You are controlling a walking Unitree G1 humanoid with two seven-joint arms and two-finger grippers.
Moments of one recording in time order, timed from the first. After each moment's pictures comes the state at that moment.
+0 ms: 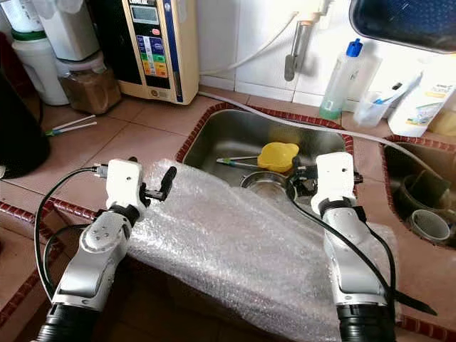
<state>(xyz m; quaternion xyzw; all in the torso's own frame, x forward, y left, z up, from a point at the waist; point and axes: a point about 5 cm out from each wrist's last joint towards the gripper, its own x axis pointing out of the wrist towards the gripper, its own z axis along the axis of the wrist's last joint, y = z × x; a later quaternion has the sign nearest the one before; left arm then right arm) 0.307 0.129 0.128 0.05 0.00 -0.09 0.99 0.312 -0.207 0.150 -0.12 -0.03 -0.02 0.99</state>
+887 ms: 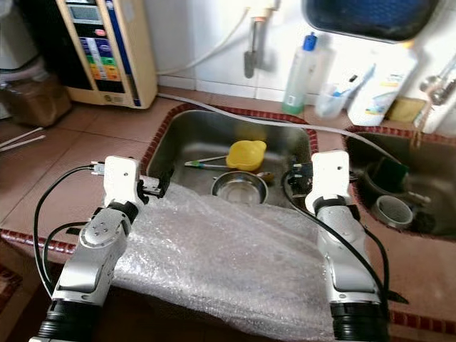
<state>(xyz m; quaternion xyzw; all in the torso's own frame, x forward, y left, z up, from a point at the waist) 0.311 0.128 0.130 0.03 0.01 -0.09 1.00 0.313 -0.197 0.150 -0.10 -0.03 -0.01 0.99</state>
